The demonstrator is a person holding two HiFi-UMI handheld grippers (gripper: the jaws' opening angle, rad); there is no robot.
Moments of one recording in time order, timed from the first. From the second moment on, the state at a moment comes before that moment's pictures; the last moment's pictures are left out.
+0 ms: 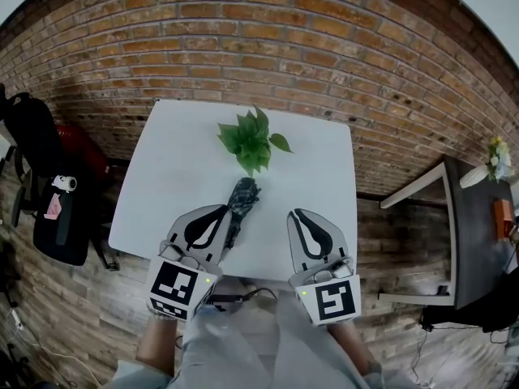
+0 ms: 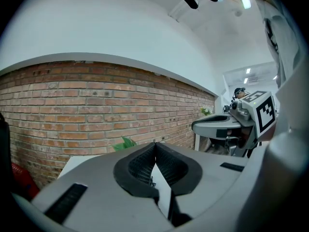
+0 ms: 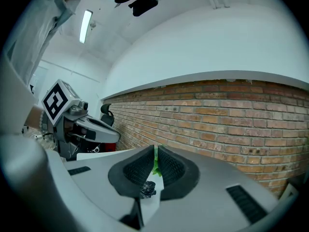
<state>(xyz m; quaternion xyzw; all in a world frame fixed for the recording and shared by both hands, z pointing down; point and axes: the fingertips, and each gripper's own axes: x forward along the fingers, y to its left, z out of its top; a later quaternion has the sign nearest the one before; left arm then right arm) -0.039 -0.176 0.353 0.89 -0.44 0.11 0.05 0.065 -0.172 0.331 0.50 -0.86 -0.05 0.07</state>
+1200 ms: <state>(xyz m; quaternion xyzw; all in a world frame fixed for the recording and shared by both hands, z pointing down) -0.044 -0.173 0.363 0.88 -0.46 0.11 0.06 0.064 -0.167 0.335 0.48 -0.87 -0.06 0.08</state>
